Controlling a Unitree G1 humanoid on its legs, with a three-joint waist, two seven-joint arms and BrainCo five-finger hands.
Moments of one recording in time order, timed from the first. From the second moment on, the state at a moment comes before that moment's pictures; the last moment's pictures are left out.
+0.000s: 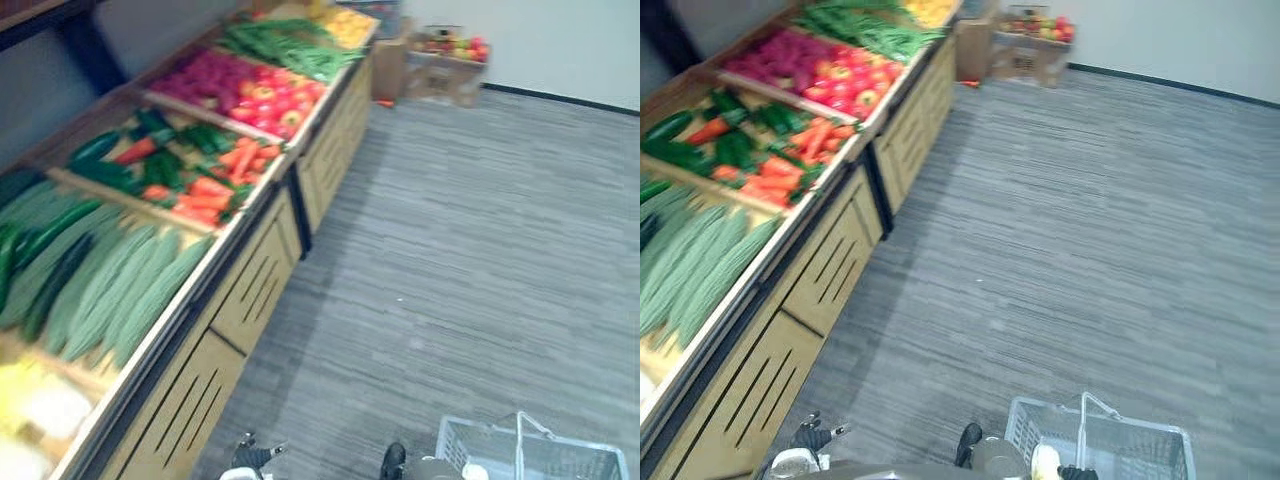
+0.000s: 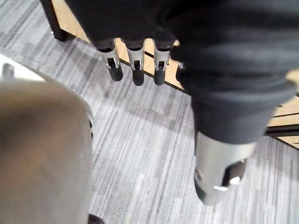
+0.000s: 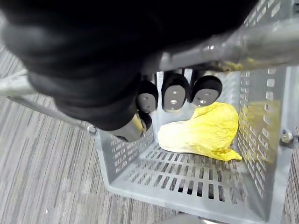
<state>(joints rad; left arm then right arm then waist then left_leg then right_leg) 0.07 0.08 0.24 1.06 0.09 -0.11 0.14 0.10 -0.13 -0.42 1.18 -0.12 -0.08 -0.09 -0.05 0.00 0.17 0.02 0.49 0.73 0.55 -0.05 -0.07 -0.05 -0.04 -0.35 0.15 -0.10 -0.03</state>
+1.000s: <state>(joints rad) 0.05 0.07 0.16 0.99 0.21 -0.12 0.16 0.21 -0.05 -0.39 0.98 -0.10 -0.13 -0.12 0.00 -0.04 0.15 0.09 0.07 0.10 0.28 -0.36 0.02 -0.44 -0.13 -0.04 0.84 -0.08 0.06</state>
